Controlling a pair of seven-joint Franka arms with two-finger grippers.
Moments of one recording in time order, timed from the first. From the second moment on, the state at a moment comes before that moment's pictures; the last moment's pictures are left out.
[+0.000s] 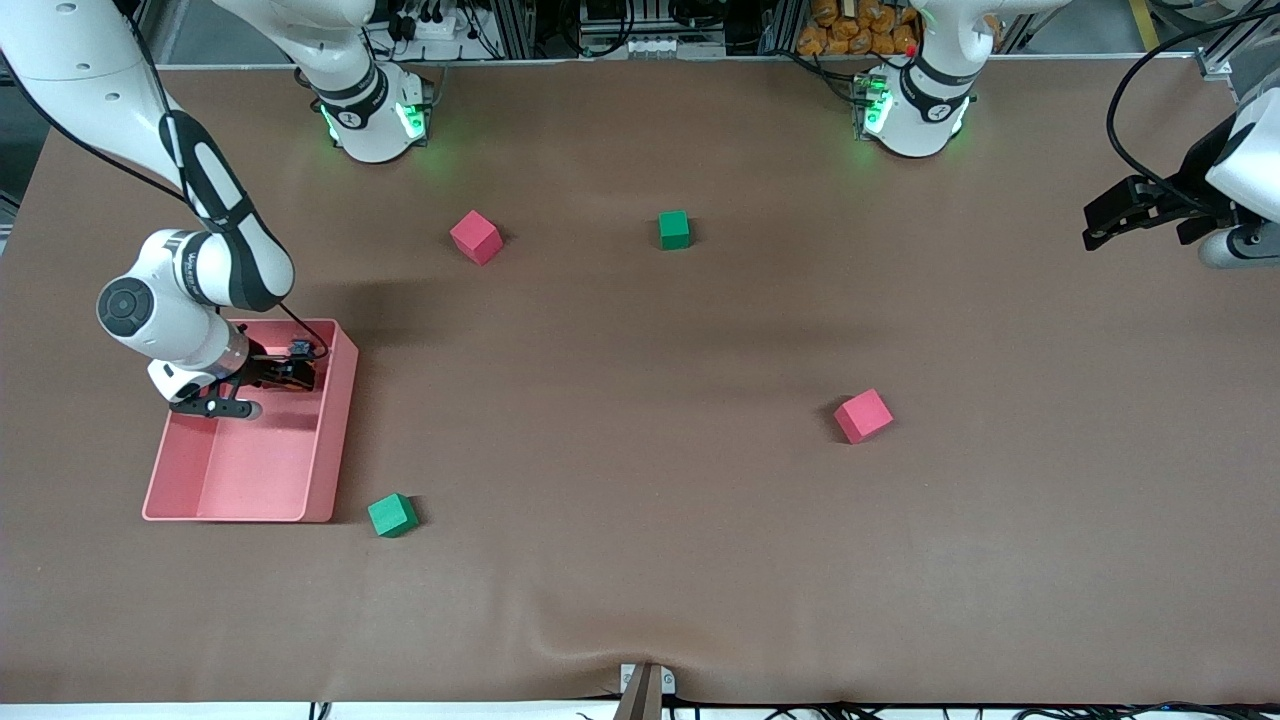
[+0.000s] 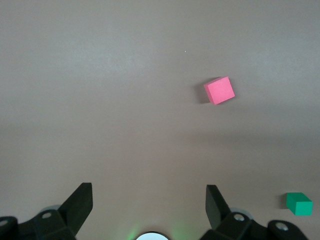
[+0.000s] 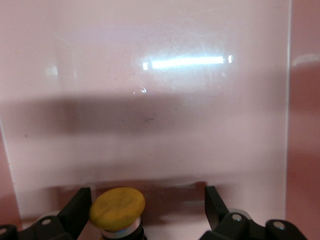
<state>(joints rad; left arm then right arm) 0.01 -0.02 -0.09 -1.55 0.03 1.47 -0.12 -0.20 0.42 0.03 -2.24 -0.06 2.62 -0.05</state>
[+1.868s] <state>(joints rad) 0.01 -0.02 -0.09 -1.55 0.03 1.47 -0.12 -0.20 0.29 0.03 -2.21 -0.06 2.49 -0.05</state>
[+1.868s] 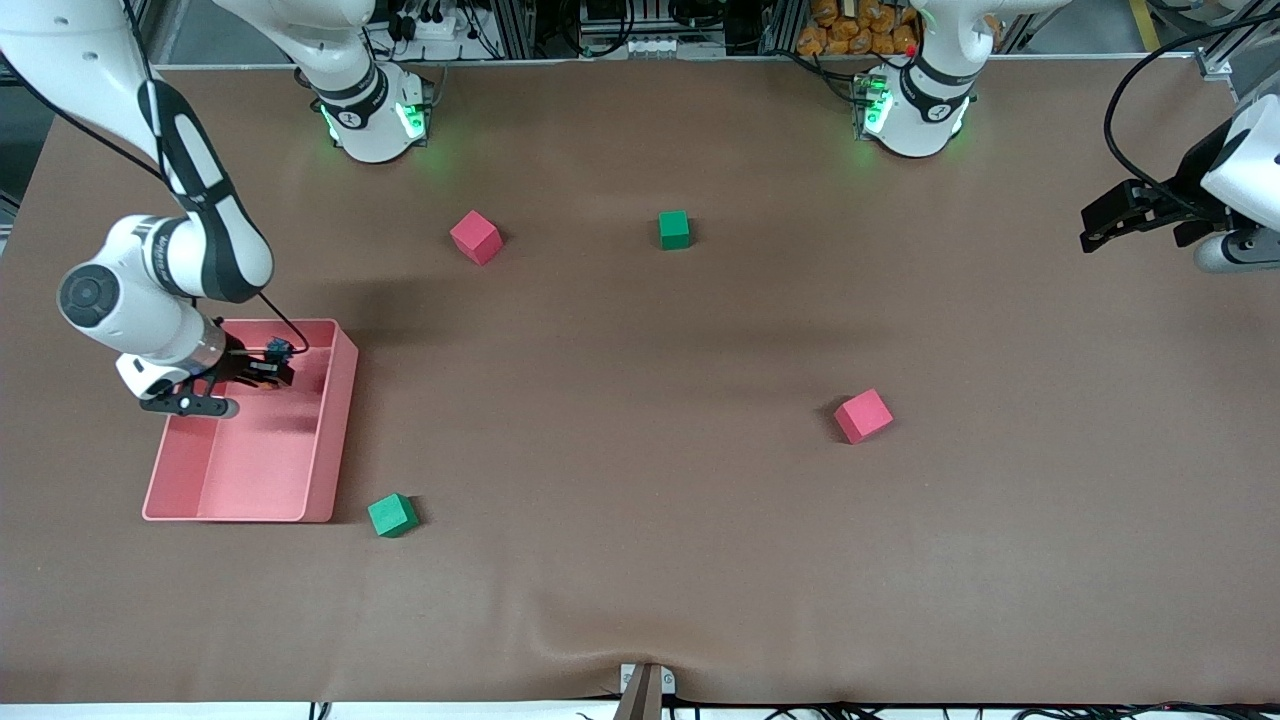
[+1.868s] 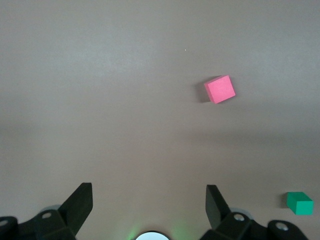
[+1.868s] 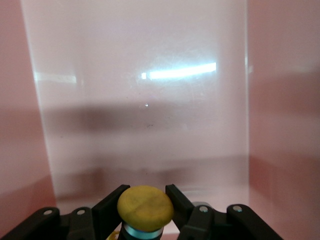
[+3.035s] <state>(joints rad) 0.00 -0.02 -0.12 -1.55 0.03 1.47 -0.13 0.09 0.20 0.07 -1.96 -0.02 2.19 -0.03</state>
